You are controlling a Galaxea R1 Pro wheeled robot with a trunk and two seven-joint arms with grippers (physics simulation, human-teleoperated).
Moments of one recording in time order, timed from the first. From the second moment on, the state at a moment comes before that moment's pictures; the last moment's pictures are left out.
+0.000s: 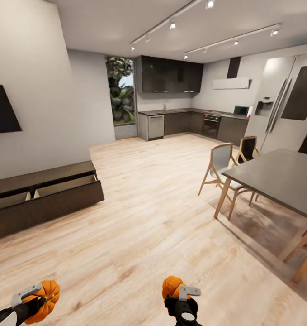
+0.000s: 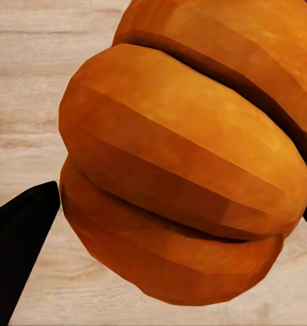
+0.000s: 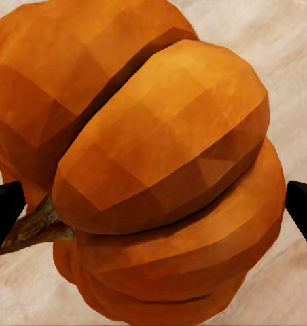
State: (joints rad) left arm -0.53 0.42 -0.44 -0.13 0.93 0.08 -0.06; right arm -0.42 0.11 0.83 -0.48 -0.79 -0.06 -0.52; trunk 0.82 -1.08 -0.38
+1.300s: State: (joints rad) left arm -0.53 0.40 -0.44 -0.13 0.93 0.08 -0.06; right arm -0.42 0.12 0.83 -0.45 -0.80 -0.07 -0.45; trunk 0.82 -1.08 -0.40
